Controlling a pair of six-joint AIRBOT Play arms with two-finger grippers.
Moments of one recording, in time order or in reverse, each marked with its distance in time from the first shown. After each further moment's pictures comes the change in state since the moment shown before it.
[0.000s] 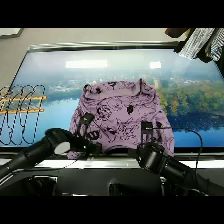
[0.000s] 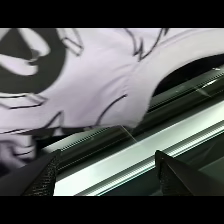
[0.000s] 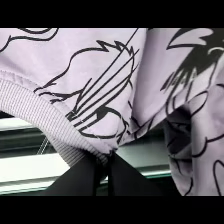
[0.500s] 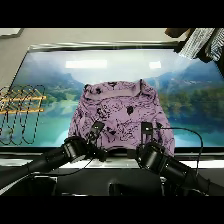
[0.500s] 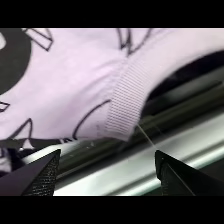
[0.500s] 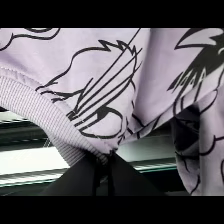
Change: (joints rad) left arm -0.169 -0.132 0.000 0.201 0.065 -0.221; right arm 0.000 0.004 0.005 0.031 0.000 0.001
